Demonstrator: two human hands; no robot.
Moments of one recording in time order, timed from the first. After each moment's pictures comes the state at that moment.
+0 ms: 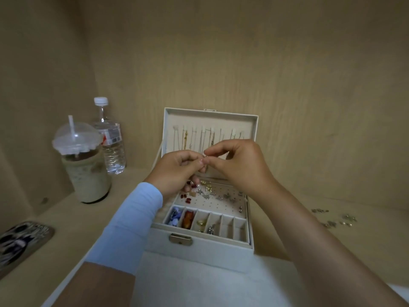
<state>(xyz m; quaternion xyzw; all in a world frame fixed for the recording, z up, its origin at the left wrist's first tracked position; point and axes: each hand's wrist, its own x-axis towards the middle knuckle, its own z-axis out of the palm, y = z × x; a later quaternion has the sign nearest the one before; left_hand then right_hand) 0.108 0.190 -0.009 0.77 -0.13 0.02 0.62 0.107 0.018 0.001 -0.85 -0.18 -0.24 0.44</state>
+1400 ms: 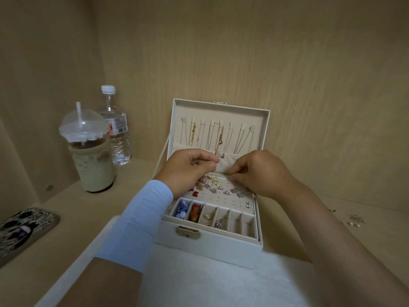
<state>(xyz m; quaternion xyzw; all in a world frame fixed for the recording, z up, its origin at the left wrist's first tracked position) 0.105 0.189 -0.019 0.79 -0.14 0.04 0.60 0.122 -0.015 -0.014 -0.97 -0.14 -0.13 0.16</state>
